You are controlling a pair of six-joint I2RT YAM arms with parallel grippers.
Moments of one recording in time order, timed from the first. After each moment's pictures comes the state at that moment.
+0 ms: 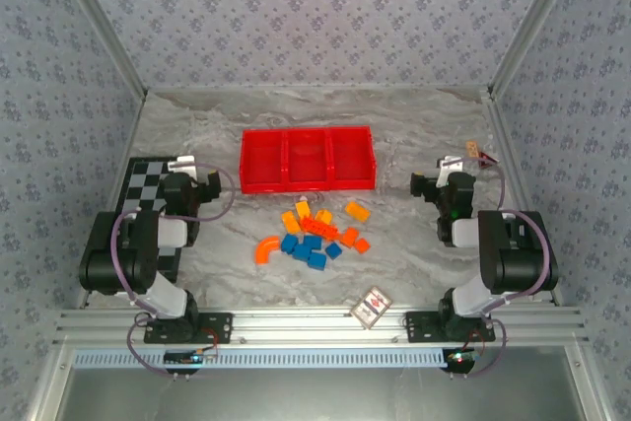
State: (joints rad) left arm -0.01 1.55 0.38 0.74 -0.17 -0.05; right arm -0.03 1.54 0.37 0.76 0.02 -0.02
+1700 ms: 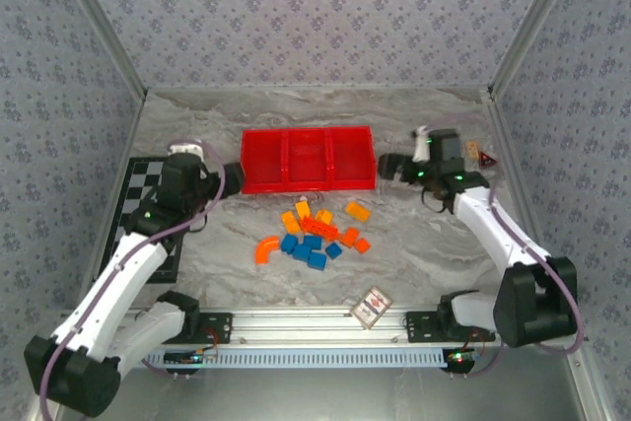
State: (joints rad) left arm -0.38 0.86 0.81 -0.56 -0.15 -0.47; right arm 0.26 1.29 0.89 -0.41 -0.23 0.28
